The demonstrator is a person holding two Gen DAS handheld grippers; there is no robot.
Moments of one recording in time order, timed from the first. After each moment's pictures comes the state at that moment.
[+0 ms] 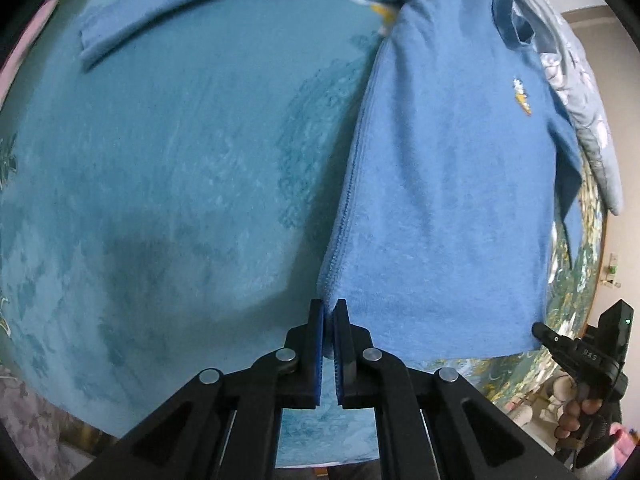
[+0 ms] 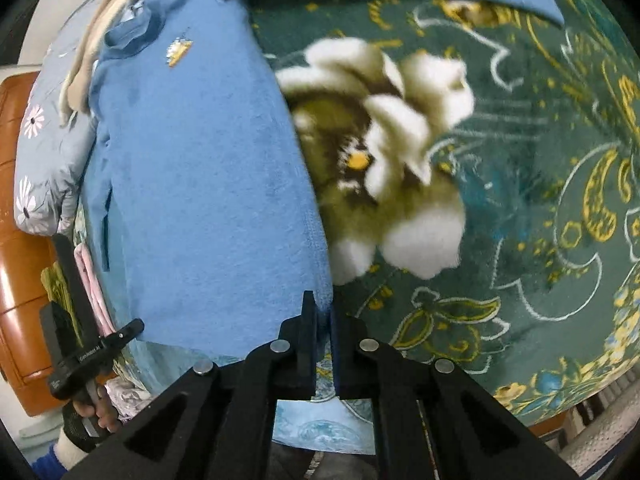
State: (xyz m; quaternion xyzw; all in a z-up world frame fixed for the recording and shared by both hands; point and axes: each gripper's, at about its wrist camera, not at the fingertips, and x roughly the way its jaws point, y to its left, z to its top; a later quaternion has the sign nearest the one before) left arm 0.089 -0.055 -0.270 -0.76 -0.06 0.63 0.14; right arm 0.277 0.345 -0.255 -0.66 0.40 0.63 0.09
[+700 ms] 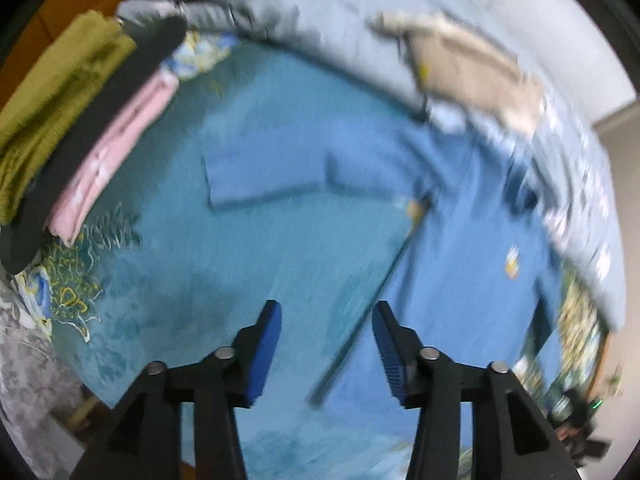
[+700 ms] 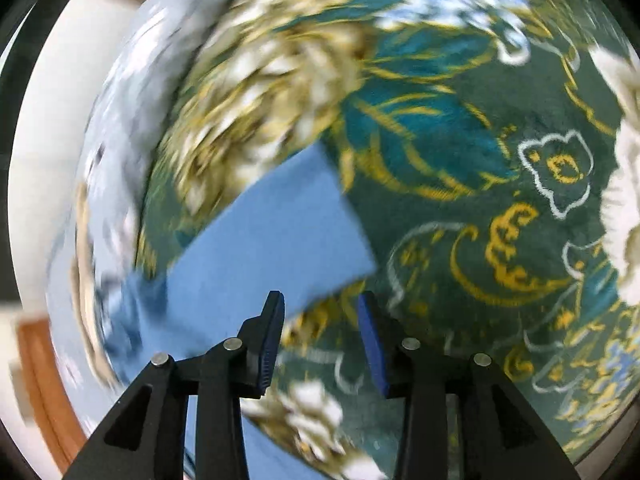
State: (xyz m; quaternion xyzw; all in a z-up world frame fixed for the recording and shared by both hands) left arm 0.043 -0.079 -0.129 -0.63 -0.12 0.76 0.01; right arm 0.288 0.553 -0.247 -0.41 0.59 0.61 0.33
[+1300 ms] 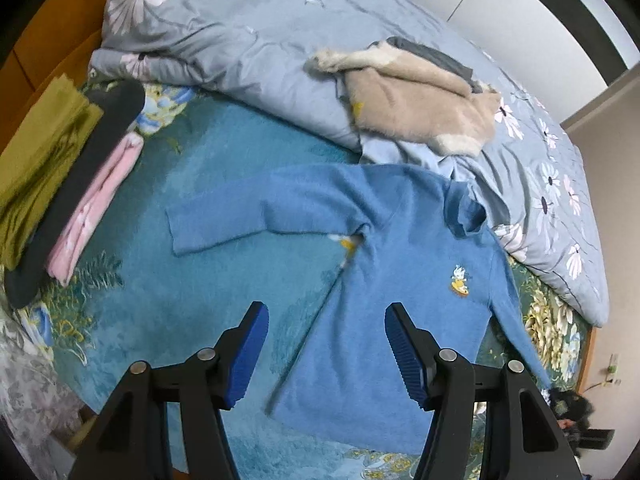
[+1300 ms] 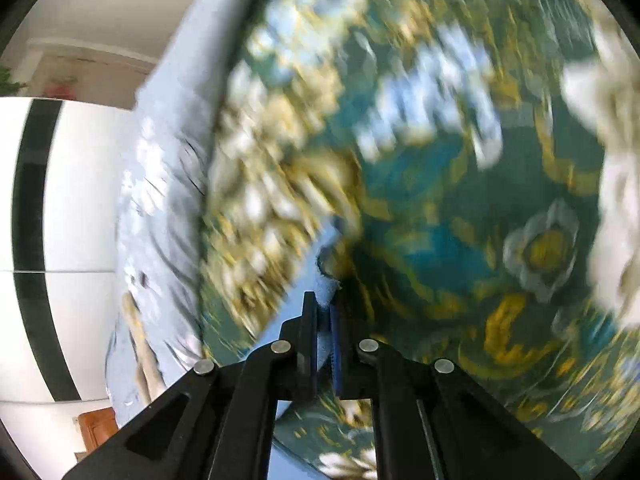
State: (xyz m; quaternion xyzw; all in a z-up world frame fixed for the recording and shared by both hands) left arm 0.024 -0.029 -0.081 -0.61 -0.11 0.79 0.05; right arm 0.307 0.619 -0.197 -0.27 0.63 0.63 0.37
